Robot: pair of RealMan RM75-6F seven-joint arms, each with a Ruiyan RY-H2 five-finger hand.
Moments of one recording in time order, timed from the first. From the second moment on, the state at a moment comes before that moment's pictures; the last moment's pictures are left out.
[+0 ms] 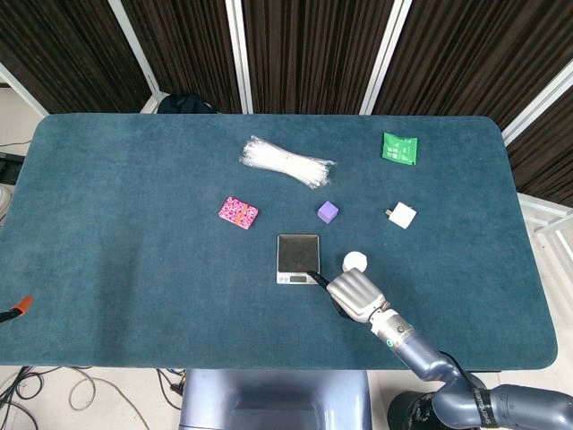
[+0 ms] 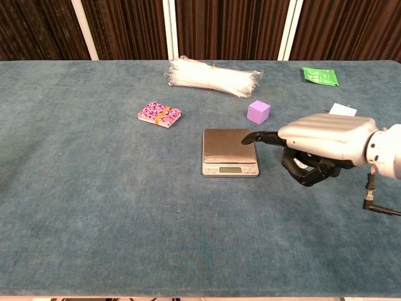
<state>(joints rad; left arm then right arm) -0.05 -1.10 -0.12 -1.60 1.38 1.52 -0.04 0.66 -1.41 0.11 -1.70 -1.26 0.81 -0.46</state>
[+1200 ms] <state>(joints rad) -0.05 -1.10 -0.13 -1.59 1.35 1.51 -0.02 0.79 -1.60 0.10 -1.62 -1.04 0.81 -0.63</state>
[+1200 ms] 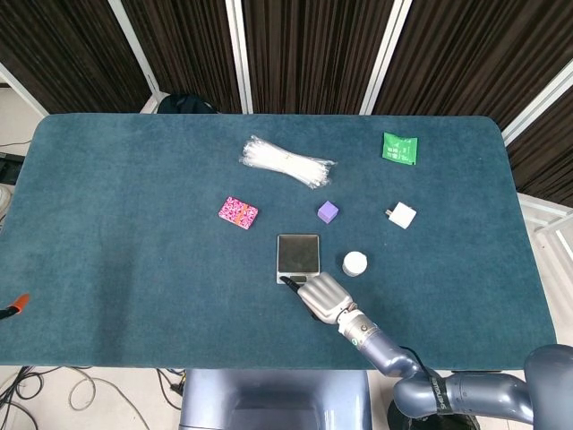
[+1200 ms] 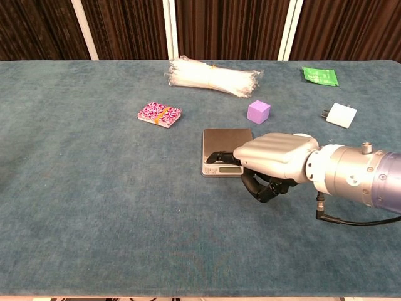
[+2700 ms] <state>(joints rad) -0.06 -1.10 -0.13 -1.60 1.34 1.51 -0.01 0.86 -1.64 0.05 -1.57 -0.97 0.83 -0.64</state>
